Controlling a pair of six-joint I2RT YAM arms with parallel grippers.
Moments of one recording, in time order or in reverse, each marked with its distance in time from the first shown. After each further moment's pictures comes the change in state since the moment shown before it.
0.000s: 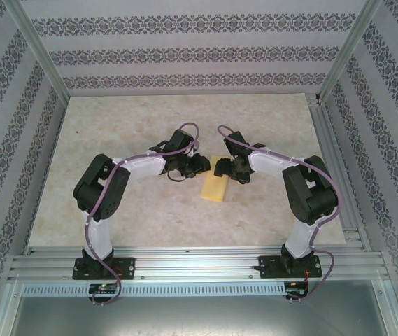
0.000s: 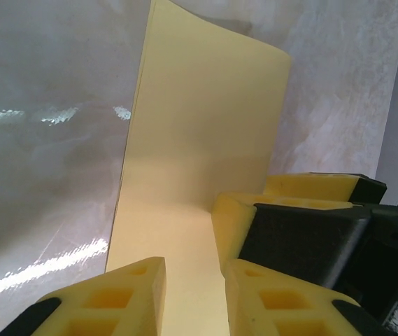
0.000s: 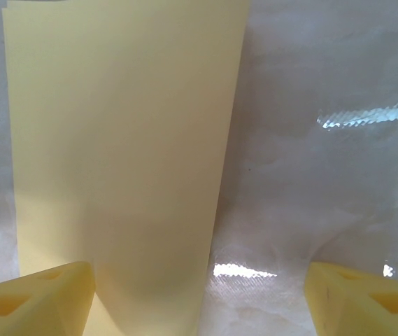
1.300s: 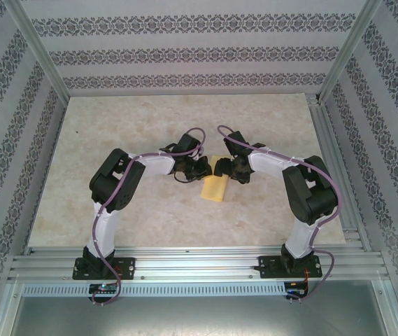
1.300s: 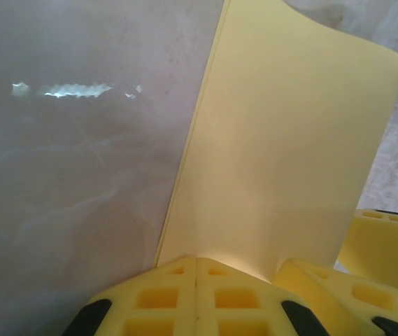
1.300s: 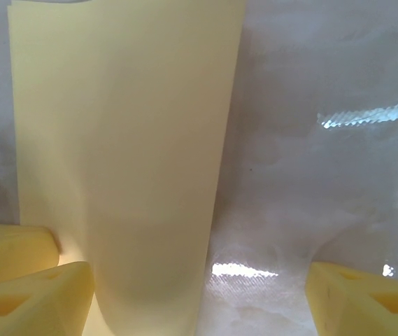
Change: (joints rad) left arm -0.018 0.159 0.082 0.013 0.001 -0.037; right arm 0.000 0.001 0.004 -0.005 0.000 0.000
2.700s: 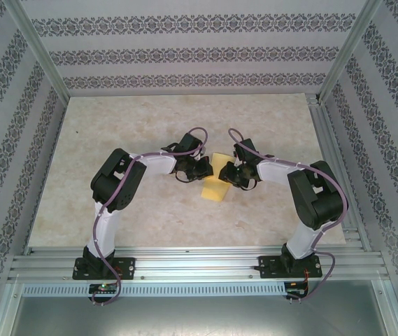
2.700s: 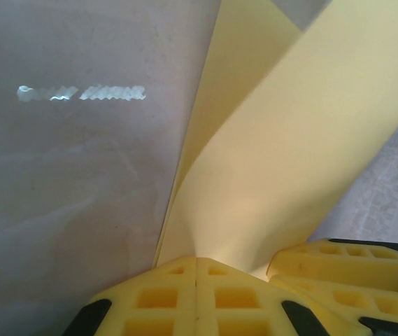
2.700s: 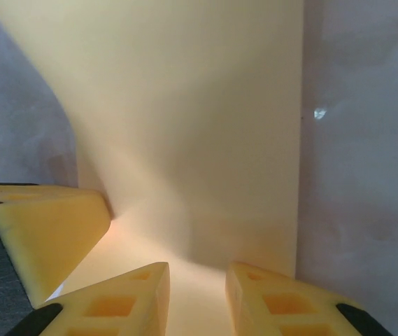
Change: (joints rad) left arm -0.006 0.009 0.022 -0.026 -0.008 0.034; right arm -0.060 -0.068 -0.203 0.273 -0.252 0.093
